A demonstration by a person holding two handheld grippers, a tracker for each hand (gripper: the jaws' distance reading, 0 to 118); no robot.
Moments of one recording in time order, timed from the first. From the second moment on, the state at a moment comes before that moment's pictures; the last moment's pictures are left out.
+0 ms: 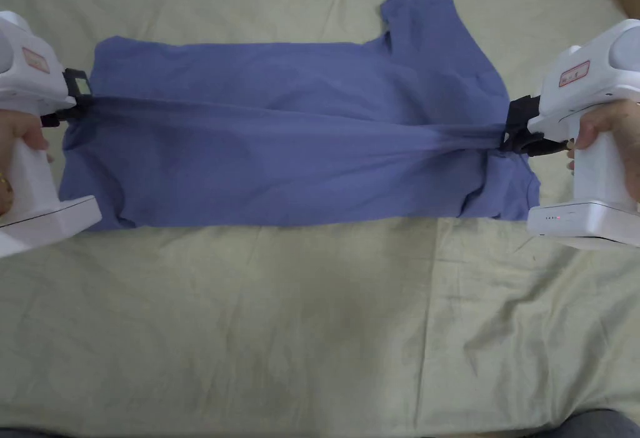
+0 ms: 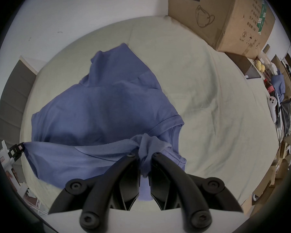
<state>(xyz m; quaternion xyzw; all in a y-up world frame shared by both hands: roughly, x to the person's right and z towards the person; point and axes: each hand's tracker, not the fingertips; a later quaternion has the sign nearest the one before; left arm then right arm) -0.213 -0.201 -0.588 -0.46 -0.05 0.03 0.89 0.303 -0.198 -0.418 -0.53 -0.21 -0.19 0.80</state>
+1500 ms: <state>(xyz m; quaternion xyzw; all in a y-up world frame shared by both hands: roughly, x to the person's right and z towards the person) -0.255 -0.100 -0.321 -0.19 -0.14 -0.03 0.97 0.126 -0.090 -0.146 -0.15 -0.18 -0.03 0.97</state>
